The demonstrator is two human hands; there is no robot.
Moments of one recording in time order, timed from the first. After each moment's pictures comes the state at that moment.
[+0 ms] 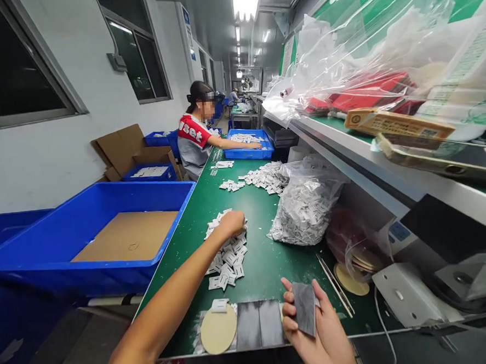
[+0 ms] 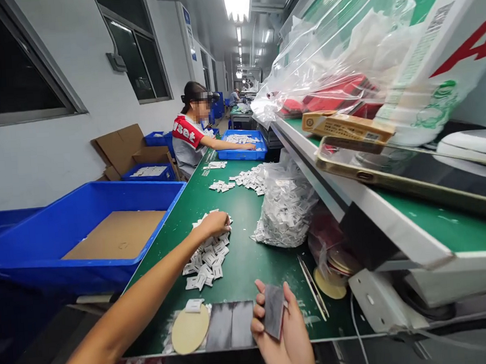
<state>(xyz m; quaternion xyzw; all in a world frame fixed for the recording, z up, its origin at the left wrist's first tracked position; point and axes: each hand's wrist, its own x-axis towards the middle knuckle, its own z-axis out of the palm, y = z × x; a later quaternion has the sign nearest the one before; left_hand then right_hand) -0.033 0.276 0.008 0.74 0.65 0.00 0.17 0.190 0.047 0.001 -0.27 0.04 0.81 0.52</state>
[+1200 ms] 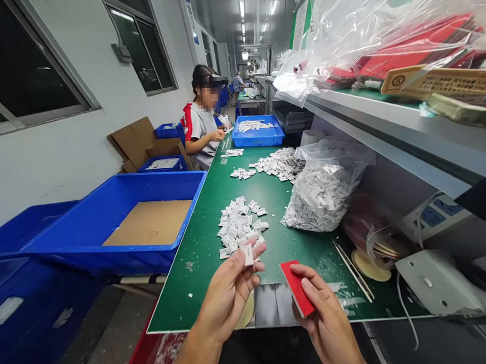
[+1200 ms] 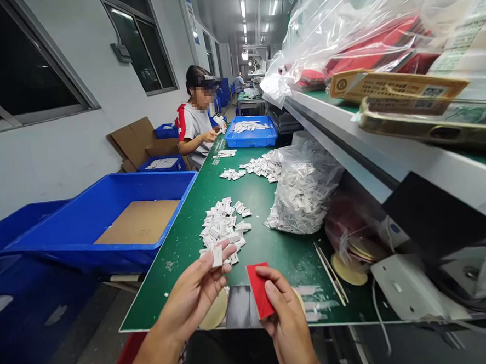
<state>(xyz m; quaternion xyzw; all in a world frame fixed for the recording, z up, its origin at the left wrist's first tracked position) -0.023 0.052 0.038 0.22 0.42 0.57 0.67 0.156 0.030 0.013 -0.41 -0.23 0.69 0.55</state>
